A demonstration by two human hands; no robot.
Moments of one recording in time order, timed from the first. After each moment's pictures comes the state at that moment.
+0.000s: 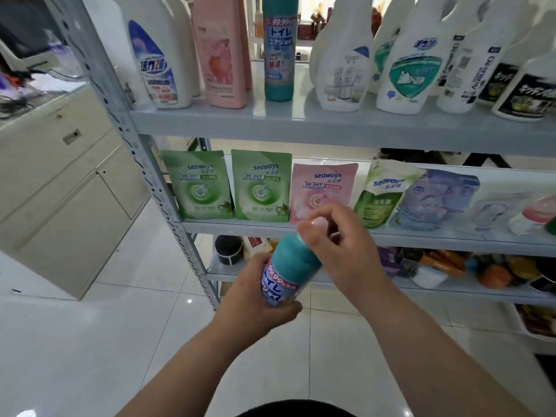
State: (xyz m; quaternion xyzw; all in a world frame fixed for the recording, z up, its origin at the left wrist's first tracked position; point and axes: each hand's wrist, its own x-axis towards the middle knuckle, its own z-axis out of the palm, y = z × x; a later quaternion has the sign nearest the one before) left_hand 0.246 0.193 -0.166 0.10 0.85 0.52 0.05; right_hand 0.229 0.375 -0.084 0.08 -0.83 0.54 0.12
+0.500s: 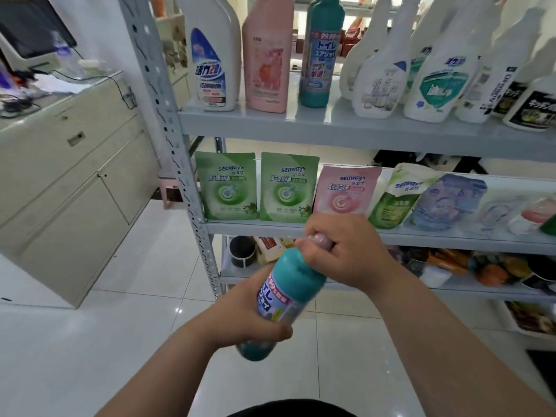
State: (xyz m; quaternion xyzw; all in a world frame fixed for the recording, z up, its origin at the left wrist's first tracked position) left_hand 0.251 0.067 -0.154 0.22 0.78 0.54 0.23; right_hand 0.234 0.287 -0.066 0.27 -0.90 0.30 0.19
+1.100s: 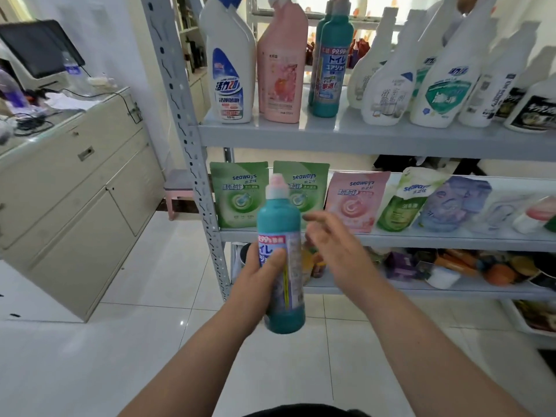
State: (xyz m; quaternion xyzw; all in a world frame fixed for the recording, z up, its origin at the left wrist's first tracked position) left_hand 0.245 0.067 -0.131 0.02 0.67 0.73 0.12; right_hand 0.246 0.235 -0.085 0.07 -0.81 0.58 0.03
